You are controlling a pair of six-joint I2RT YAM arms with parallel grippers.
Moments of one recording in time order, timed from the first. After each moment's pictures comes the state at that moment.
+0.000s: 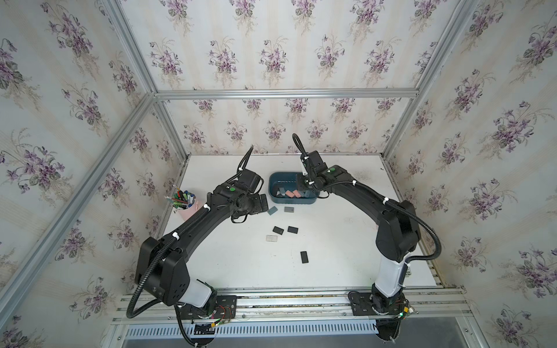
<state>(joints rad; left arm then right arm) -0.46 1.48 1.23 -0.91 -0.07 -0.64 0.57 1.93 1.66 -0.66 0.05 0.35</state>
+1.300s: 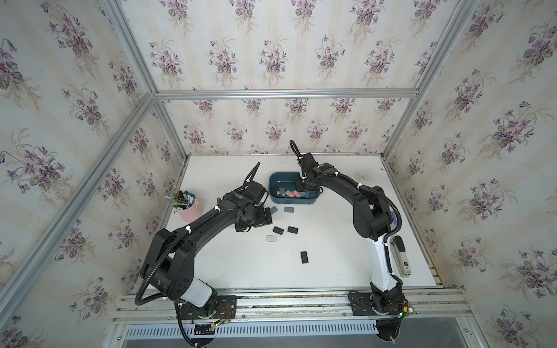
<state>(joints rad) -0.51 1.54 1.11 -0.85 0.01 -0.68 0.51 2.23 1.84 -0.71 0.00 0.30</state>
